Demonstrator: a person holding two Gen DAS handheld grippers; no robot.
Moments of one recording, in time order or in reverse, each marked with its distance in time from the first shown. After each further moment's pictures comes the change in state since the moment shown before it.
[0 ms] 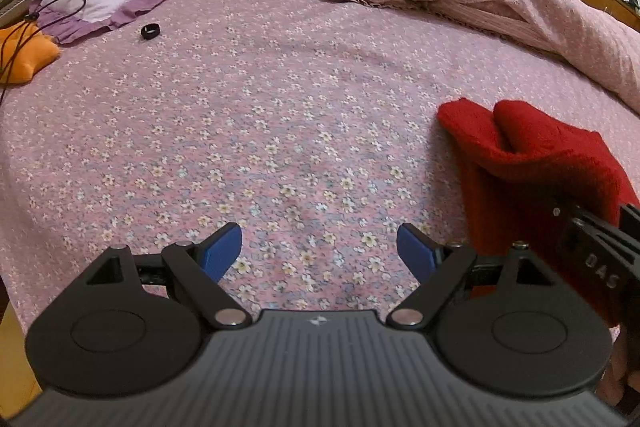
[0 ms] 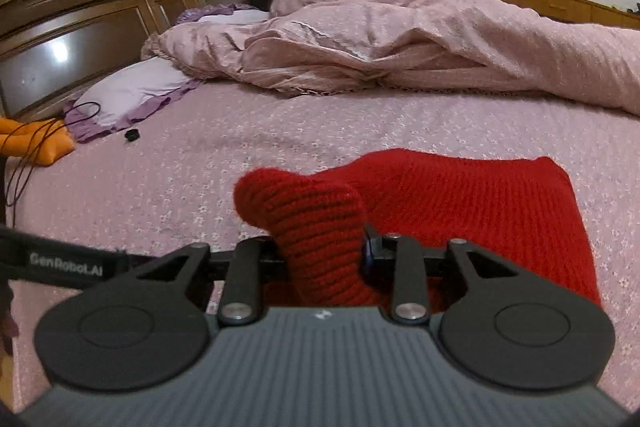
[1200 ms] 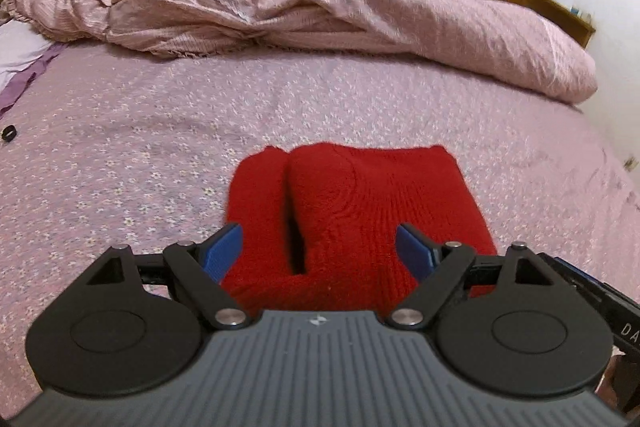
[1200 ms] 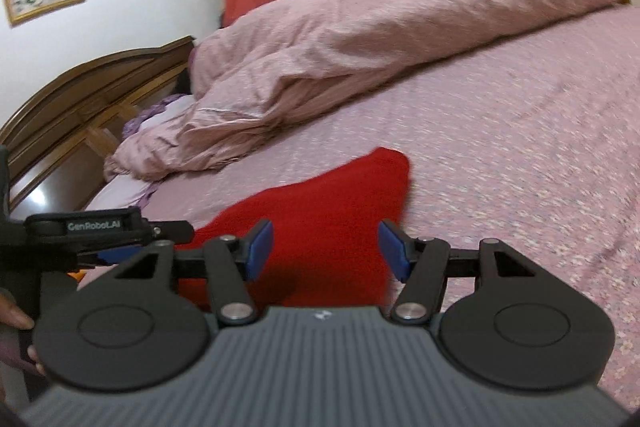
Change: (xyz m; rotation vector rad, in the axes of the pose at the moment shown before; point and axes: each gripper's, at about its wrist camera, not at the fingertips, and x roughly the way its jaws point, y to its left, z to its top) left arm -0.026 -0.138 0.035 0.223 -0.054 -0.274; right arm -0.103 -0.137 -0.023 0.449 -0.100 -0.054
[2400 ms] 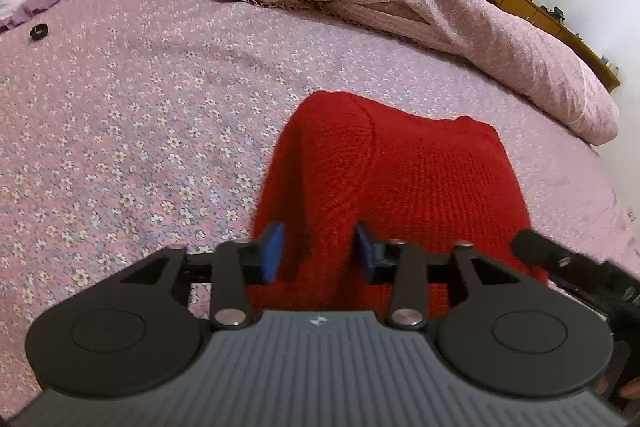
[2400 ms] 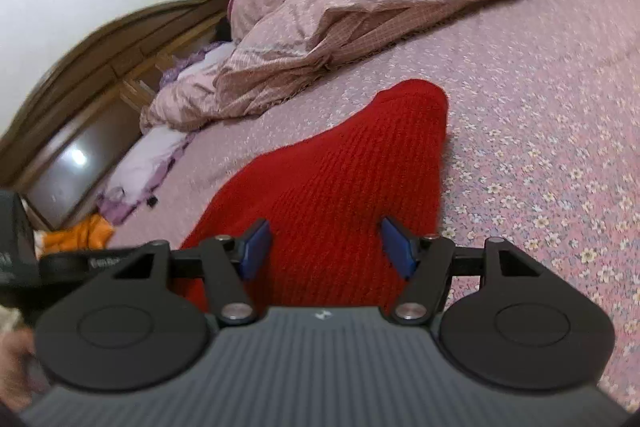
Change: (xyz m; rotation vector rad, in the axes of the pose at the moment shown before) left arm 0.017 0.077 -0.048 -0.217 0.013 -0.013; right arm 0.058 0.014 -0.014 0.001 0.158 0.162
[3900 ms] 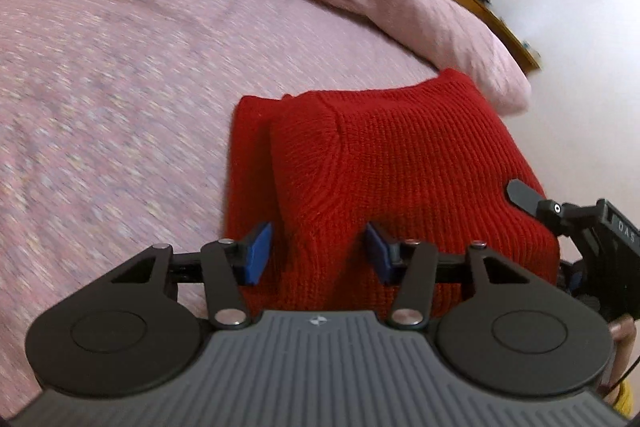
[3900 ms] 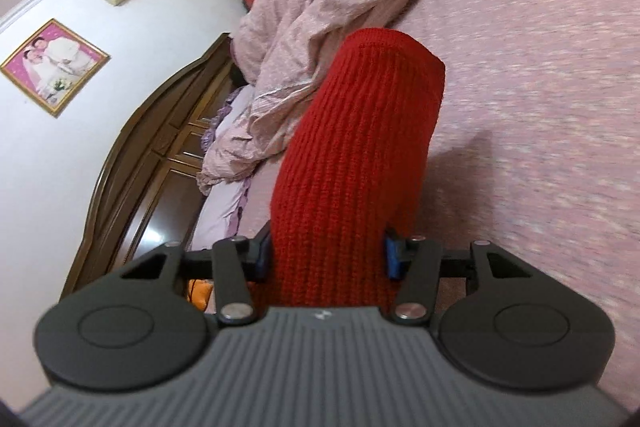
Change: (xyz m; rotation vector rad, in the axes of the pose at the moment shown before) left arm -0.021 -0.054 -0.043 -0.011 0.120 -0.309; right arm -0.082 -0.059 0.013 0.358 0.014 0.188
